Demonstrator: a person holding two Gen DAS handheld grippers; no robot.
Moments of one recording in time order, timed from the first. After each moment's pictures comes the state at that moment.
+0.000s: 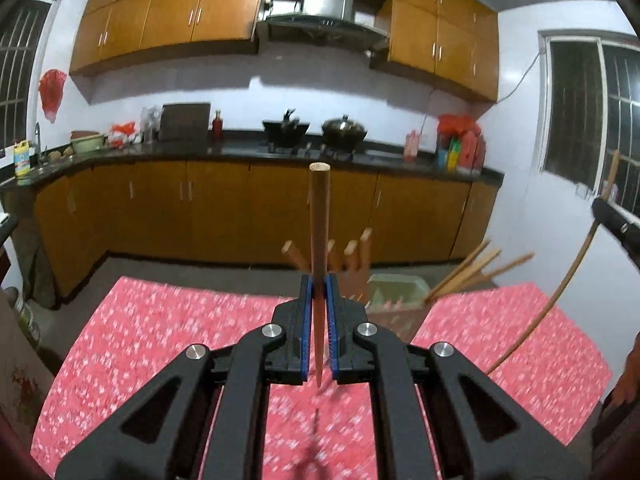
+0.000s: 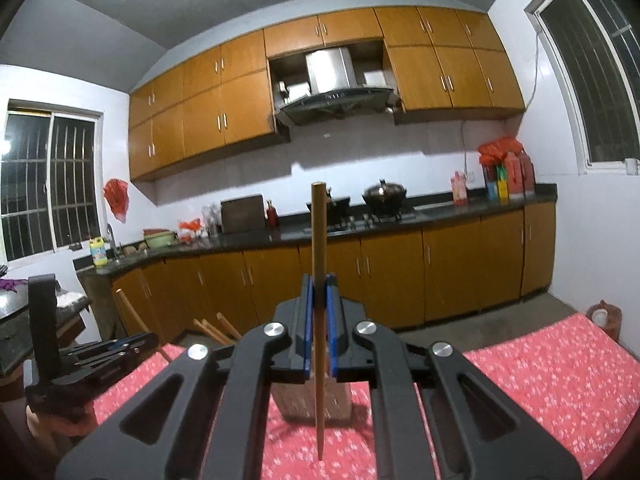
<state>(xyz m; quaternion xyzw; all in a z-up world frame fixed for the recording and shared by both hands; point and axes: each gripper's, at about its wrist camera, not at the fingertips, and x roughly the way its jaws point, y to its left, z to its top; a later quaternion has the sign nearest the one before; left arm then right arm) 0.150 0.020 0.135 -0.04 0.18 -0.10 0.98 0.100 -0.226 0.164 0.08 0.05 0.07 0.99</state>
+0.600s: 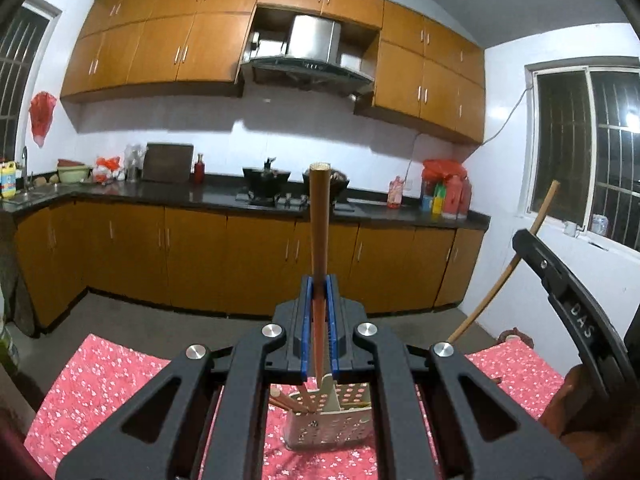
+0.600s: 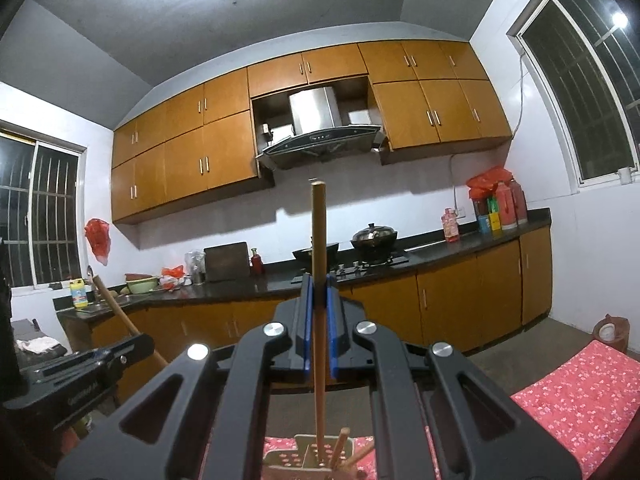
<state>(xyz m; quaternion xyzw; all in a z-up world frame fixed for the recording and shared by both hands) 0.200 -0.020 0.178 -0.05 0.12 -0.12 0.98 0.192 -0.216 0.188 0.10 -0.02 0.03 0.99</state>
